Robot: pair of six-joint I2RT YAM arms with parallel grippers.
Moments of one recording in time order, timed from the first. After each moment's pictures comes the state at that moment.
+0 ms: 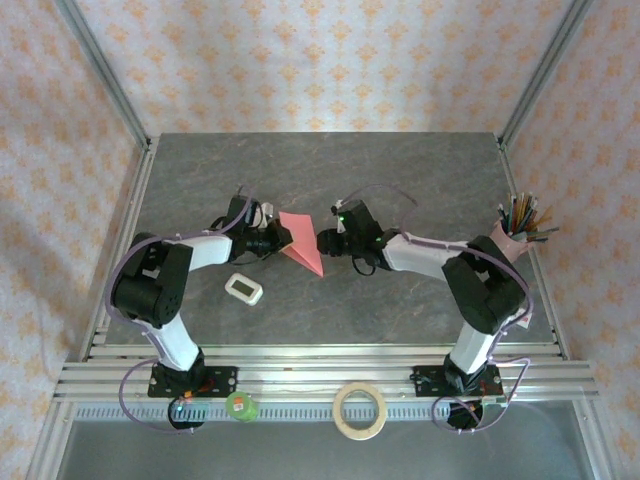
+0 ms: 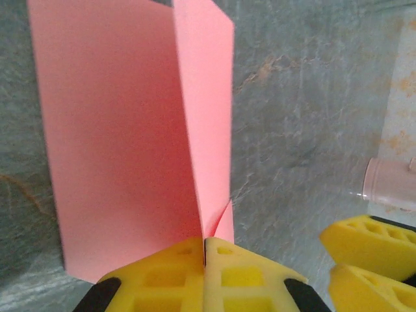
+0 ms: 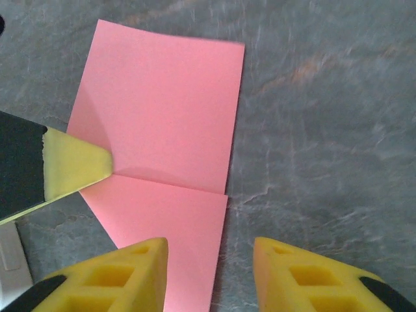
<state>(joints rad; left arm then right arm) -0.26 1.72 0.82 0.06 0.54 -0.84 0.68 1.72 0.97 -0.02 -0.11 0.49</state>
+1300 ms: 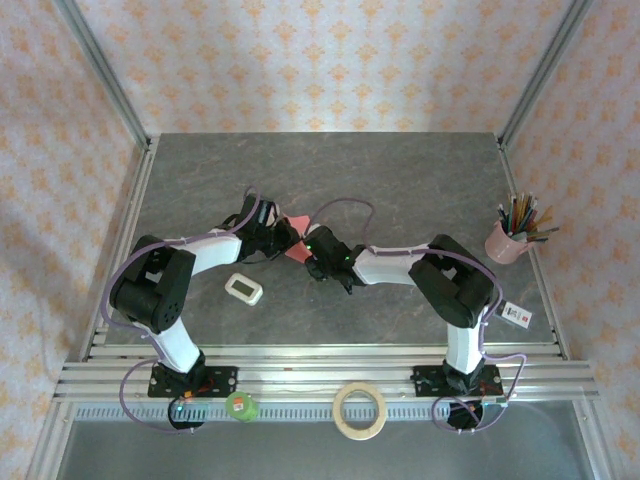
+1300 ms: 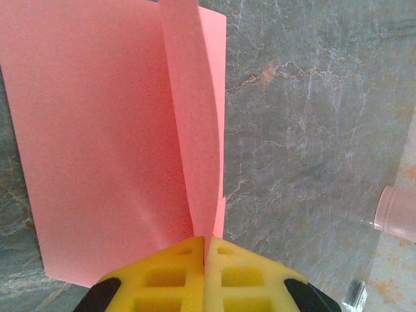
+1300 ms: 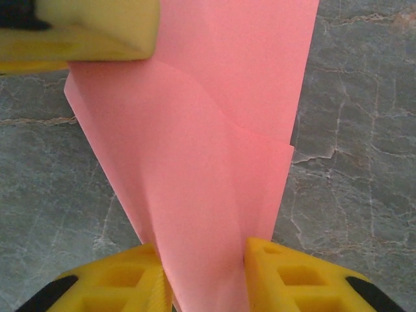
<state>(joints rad) -0.35 1.71 0.88 -0.02 0.39 -0.96 0.87 1.88 1.03 -0.09 0.17 0.23</state>
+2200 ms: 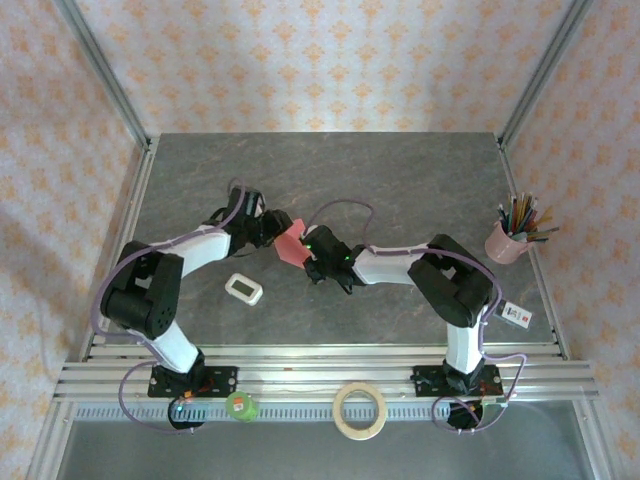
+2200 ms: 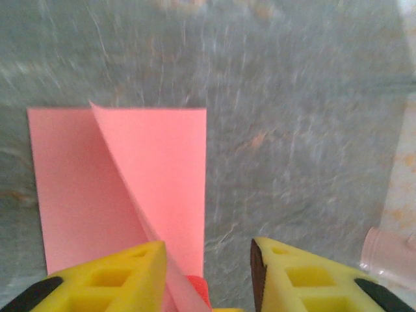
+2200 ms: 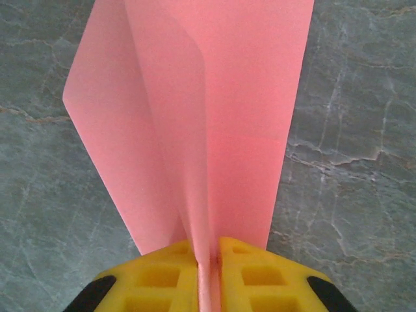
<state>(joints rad) -0.26 1.63 0.89 -0.05 0.33 -0.97 0.87 1.89 1.03 -0.06 0.08 0.25</state>
